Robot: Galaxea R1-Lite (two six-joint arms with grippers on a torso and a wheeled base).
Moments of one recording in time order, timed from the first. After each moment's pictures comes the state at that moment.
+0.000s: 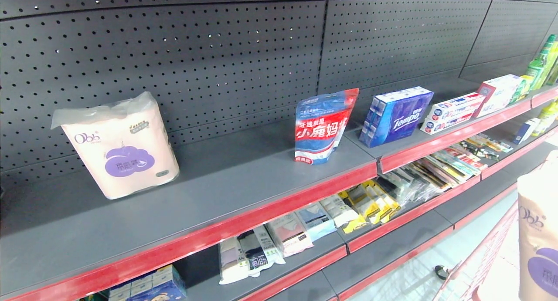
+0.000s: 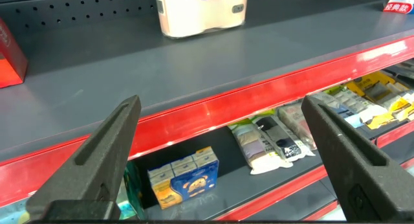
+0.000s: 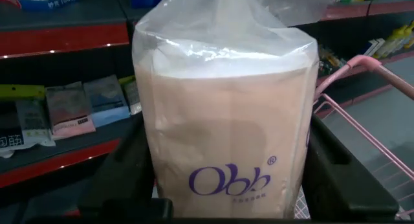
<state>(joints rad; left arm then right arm) 0.00 0.00 0.00 0.00 0.00 0.01 0.03 0.49 -0.39 0.01 -0.15 -0.22</state>
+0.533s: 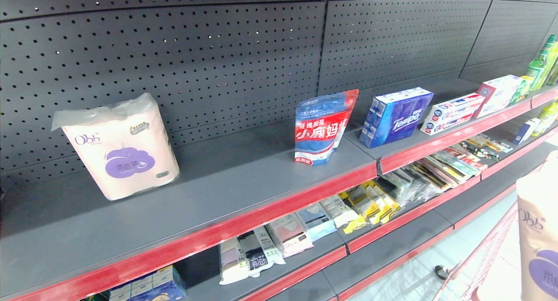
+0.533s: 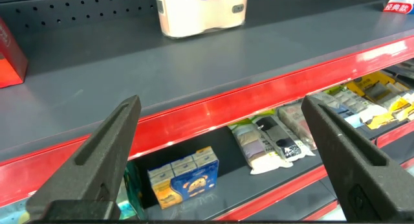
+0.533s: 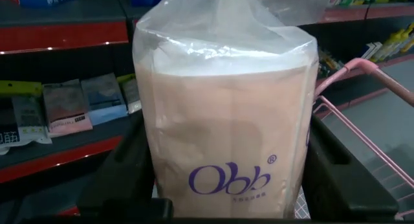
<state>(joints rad) 0.00 0.00 0.00 0.00 0.00 0.01 0.03 0.48 -0.38 0.01 -0.15 -0.24</state>
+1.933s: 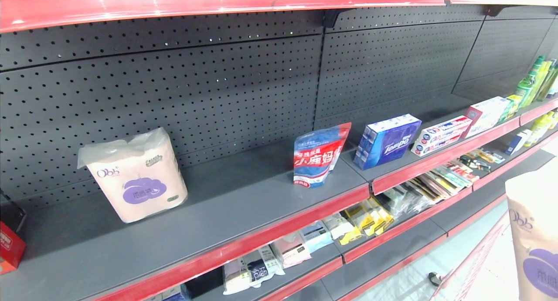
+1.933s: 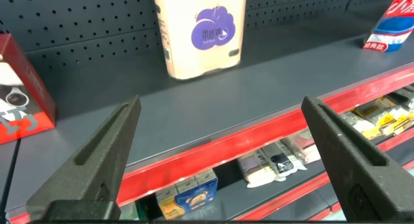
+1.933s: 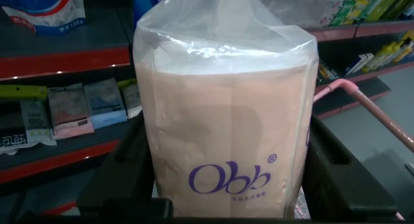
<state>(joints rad) 0.00 0.00 0.00 0.00 -0.01 0.01 0.04 0.54 -0.38 0.00 -0.14 -0.27</state>
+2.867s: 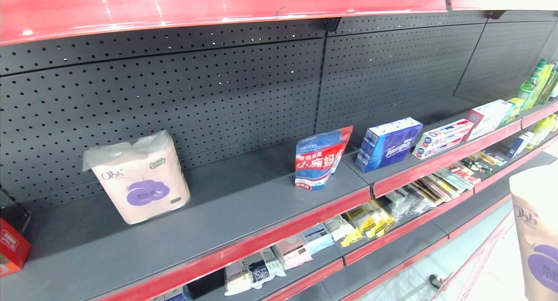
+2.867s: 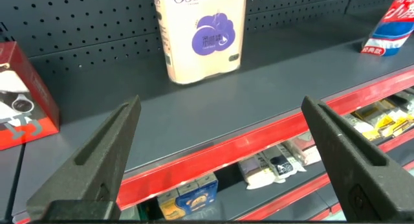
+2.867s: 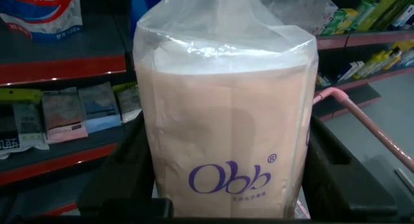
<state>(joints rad) 0.00 0.00 0.00 0.00 -0.01 0.01 0.03 0.55 -0.40 -0.01 -0.14 -0.29</state>
